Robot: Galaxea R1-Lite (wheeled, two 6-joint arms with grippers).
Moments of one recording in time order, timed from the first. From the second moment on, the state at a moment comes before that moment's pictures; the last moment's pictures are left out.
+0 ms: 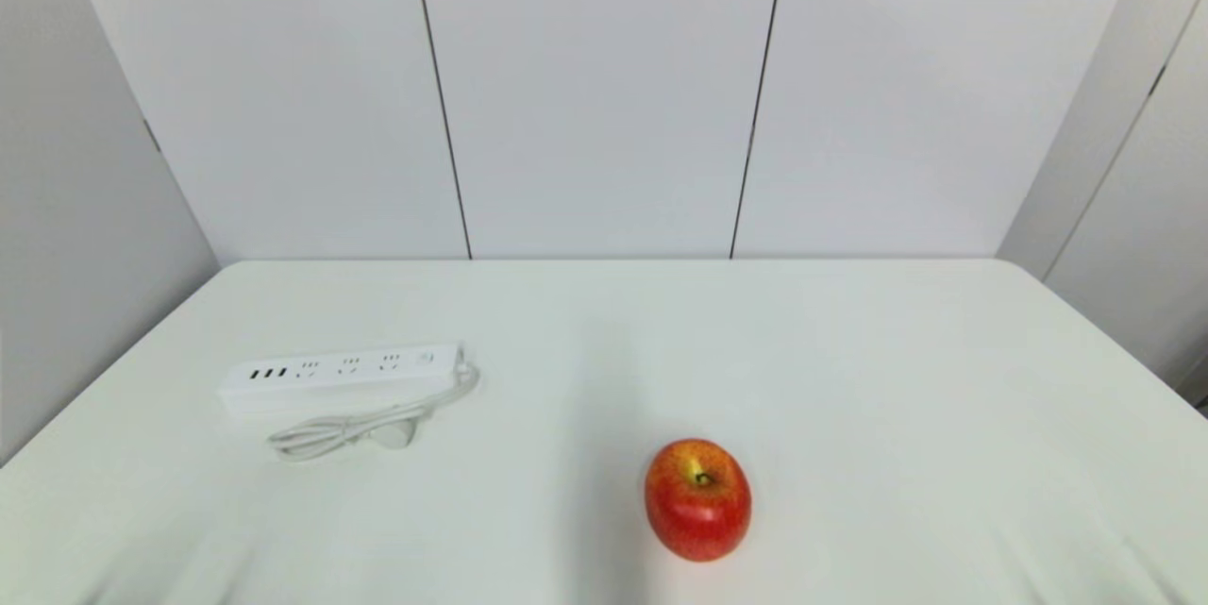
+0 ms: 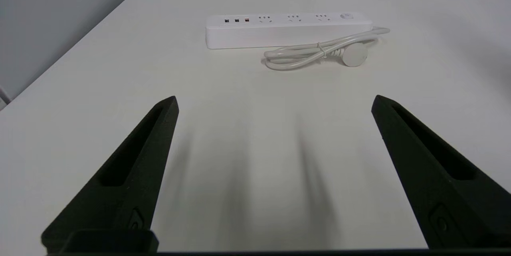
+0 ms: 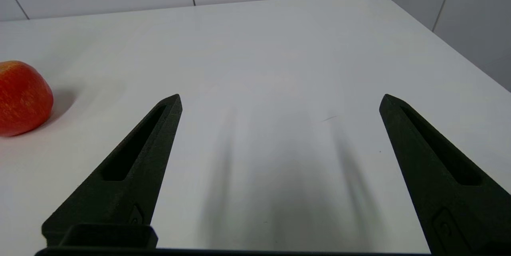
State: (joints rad) left arm -0.01 0.00 0.00 0.00 0.00 0.00; right arm 0.00 0.00 0.00 -0.03 -0.04 0.06
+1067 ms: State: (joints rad) left arm -0.15 0.56 -0.33 -0.02 -0.30 0.32; right arm 0.00 0.00 0.00 -0.03 -0.04 0.06
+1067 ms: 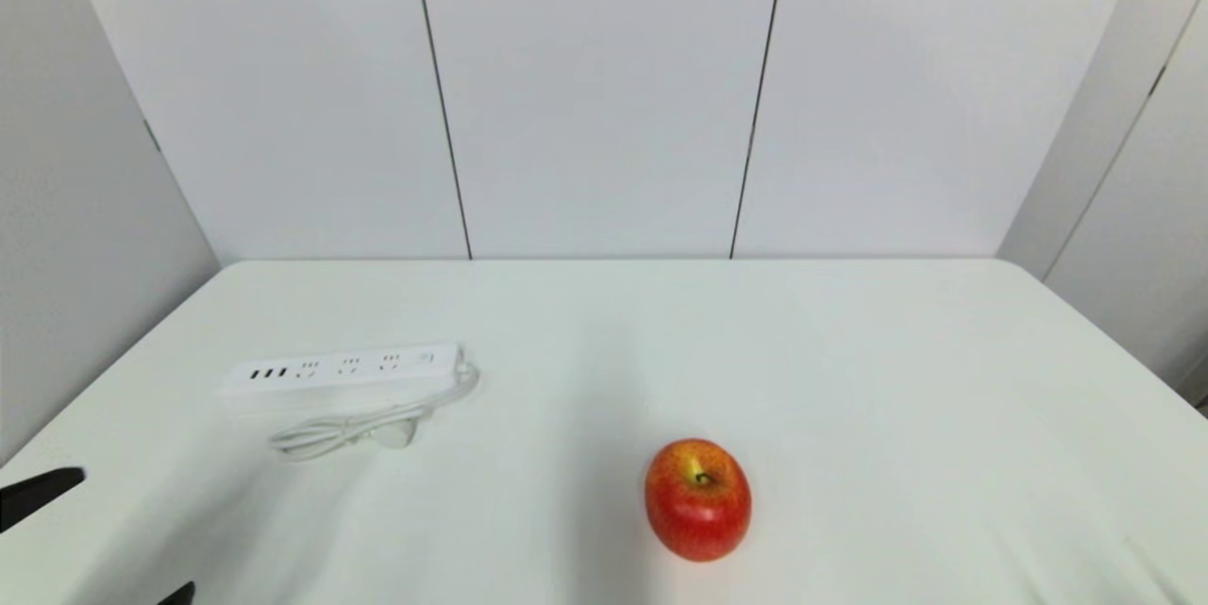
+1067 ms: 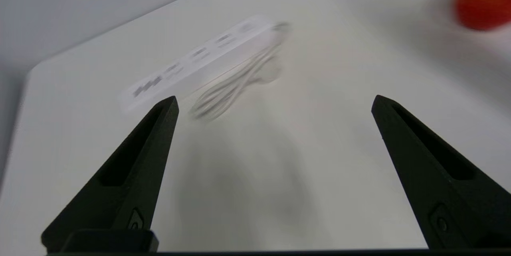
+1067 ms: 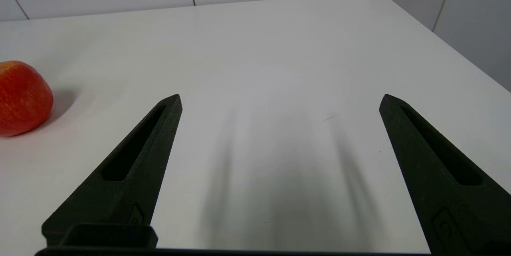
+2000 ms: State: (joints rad) left arm -0.84 1.64 -0.89 -0.15 -0.38 0.49; right arm 0.00 0.00 0.00 -0.03 -0.04 0.06
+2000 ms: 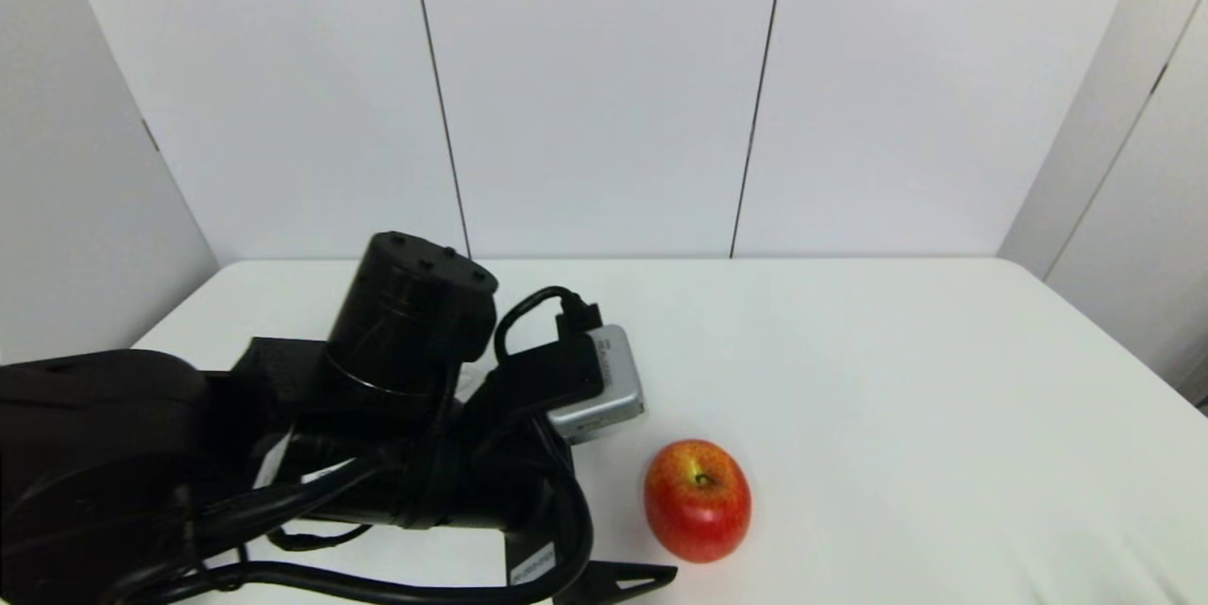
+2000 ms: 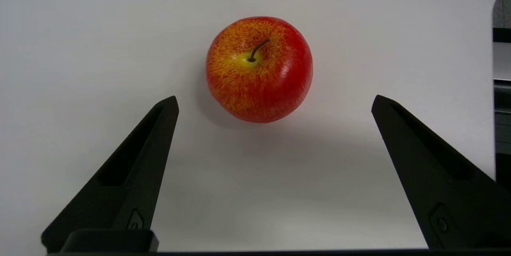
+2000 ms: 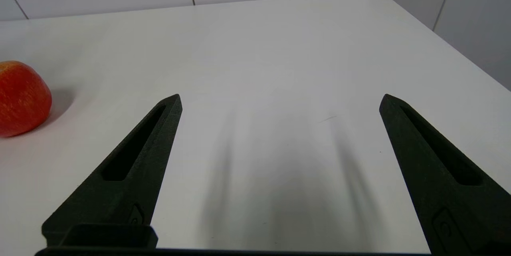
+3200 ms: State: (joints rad) left arm -0.88 1.91 -1.03 -0.15 -0.38 0.48; right arm 0.00 0.00 0.00 -0.03 -0.04 0.06
